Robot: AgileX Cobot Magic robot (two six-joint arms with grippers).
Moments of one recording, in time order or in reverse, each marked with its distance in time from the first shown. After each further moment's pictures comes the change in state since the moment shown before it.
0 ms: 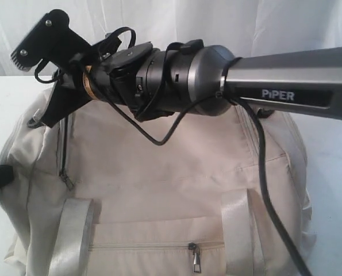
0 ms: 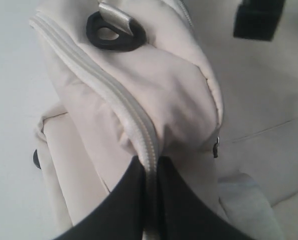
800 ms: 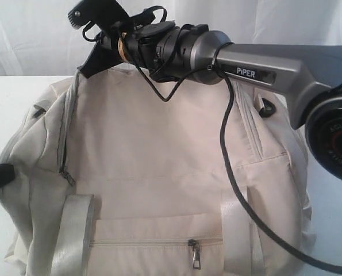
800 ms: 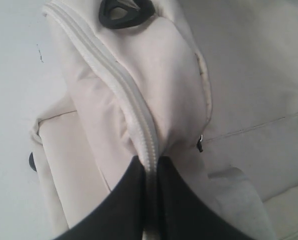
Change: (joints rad) left arm 0.000 0.000 0.000 -0.008 -0.010 0.000; right arm -0.187 0.212 -0.308 0.033 -0.004 0.002
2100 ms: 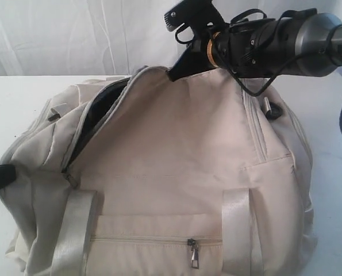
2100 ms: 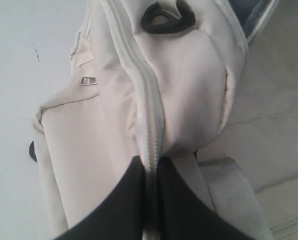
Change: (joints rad) left arm 0.000 0.000 0.000 0.004 -0.002 0.000; right arm -0.205 -0.307 0.467 0.195 0.110 -0.154
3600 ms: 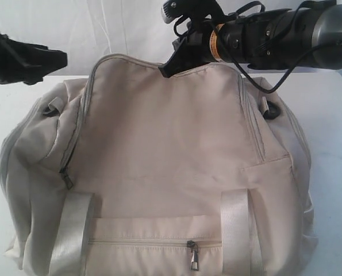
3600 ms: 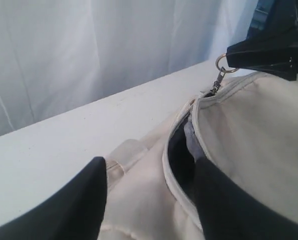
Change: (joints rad) left arm -0.105 0.615 -0.651 -0.220 -0.102 0.403; right arm -0.033 -0.025 0.000 0.002 -0.262 -0.011
